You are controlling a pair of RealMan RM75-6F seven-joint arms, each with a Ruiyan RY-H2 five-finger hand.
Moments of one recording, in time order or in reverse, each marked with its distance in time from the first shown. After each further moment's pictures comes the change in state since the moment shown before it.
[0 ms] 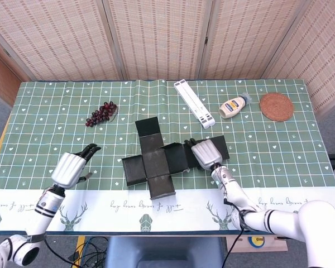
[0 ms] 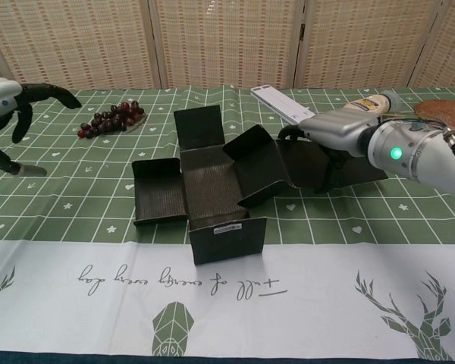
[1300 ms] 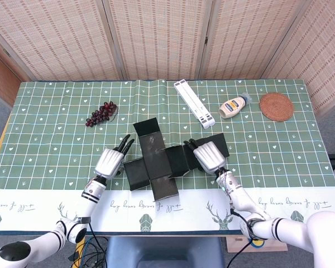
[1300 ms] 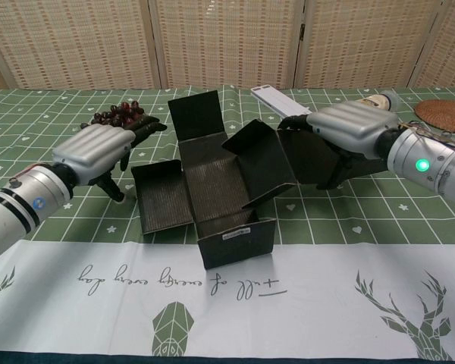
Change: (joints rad) left arm -0.217 -0.481 -0.017 0.516 -0.133 -0.102 -0.031; right arm -0.124 -0.016 0.029 0.041 -0.290 0.077 0.116
